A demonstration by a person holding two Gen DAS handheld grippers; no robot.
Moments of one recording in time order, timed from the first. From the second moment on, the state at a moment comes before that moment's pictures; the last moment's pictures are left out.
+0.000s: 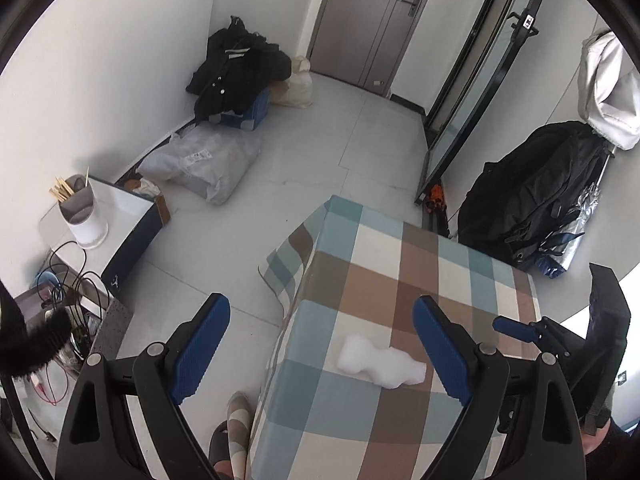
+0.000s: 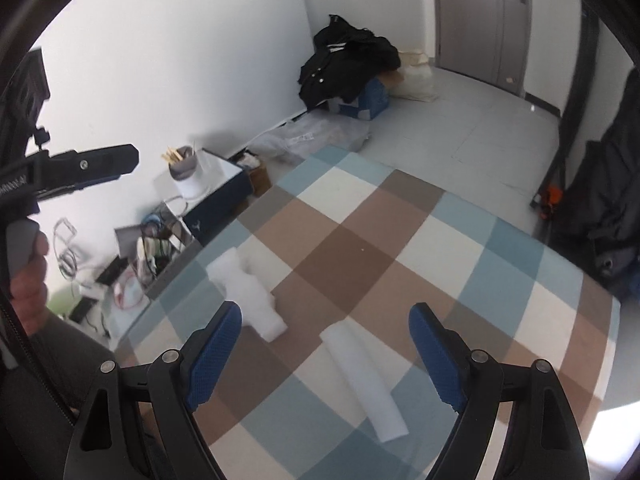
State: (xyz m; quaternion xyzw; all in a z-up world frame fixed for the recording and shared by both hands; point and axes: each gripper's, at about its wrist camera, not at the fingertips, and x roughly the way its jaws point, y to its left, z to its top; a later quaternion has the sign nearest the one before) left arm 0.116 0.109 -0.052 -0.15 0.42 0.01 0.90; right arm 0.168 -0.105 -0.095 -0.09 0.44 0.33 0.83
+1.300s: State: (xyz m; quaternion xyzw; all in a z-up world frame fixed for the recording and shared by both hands) left arm 0.134 0.090 -0.101 -0.17 0.52 0.00 0.83; right arm 0.191 -0.124 -0.119 -0.04 0.51 0.27 0.81
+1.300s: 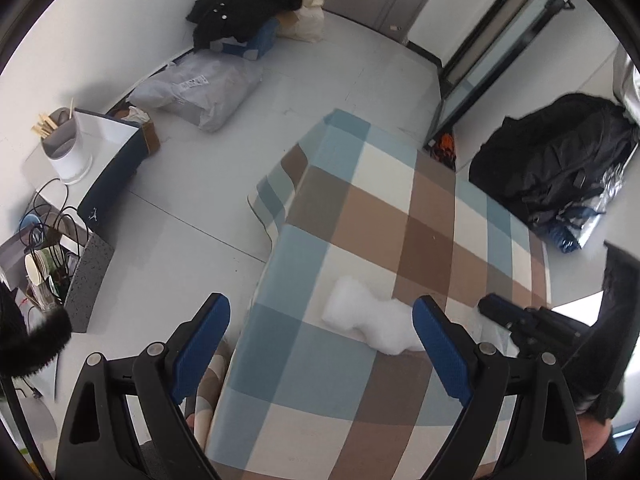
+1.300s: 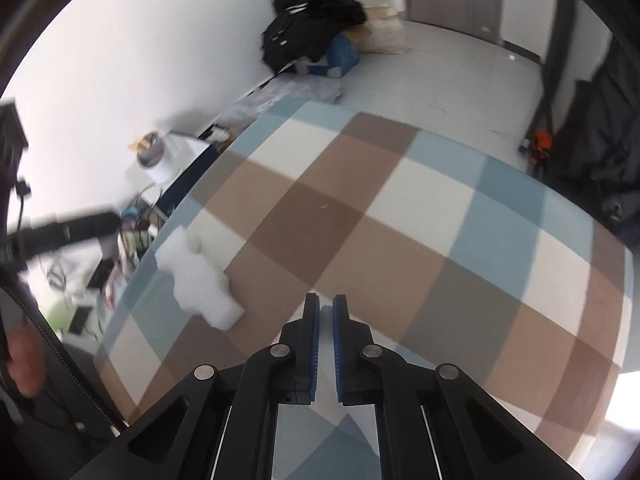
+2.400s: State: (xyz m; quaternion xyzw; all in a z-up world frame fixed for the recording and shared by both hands) left arm 0.160 0.009 -0.132 -0.06 0.56 0.01 0.83; right arm 0.189 -0.219 -0.082 0.07 0.48 0.25 0.84
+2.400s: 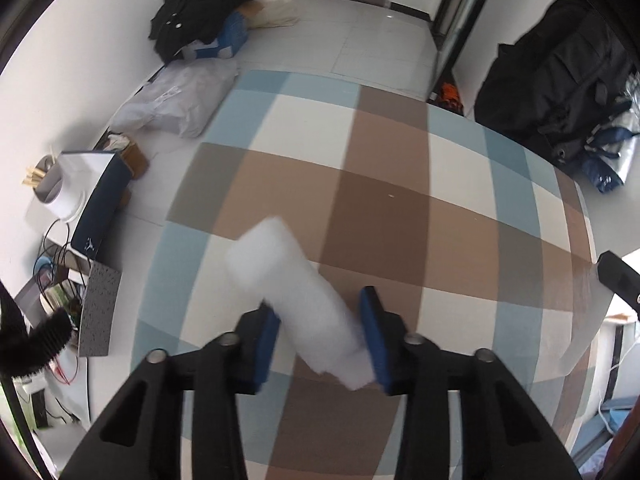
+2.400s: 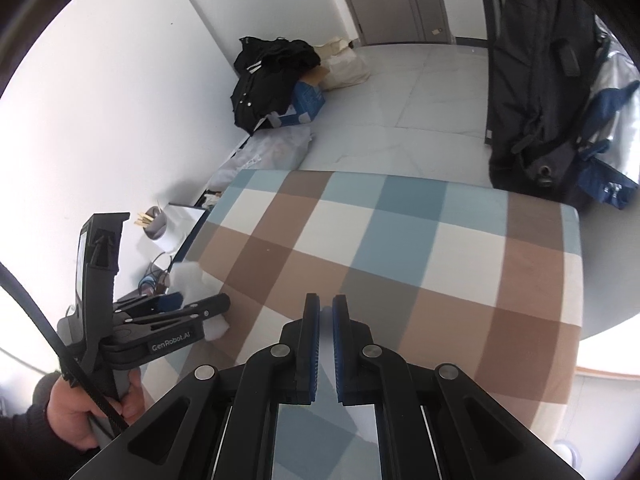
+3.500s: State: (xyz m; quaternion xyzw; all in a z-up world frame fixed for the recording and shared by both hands) left arm 0.103 -0.032 -0.045 -0.01 0.47 -0.11 0.88; right arm 0.135 -0.272 -0.034 0.14 0.41 0.23 0.87
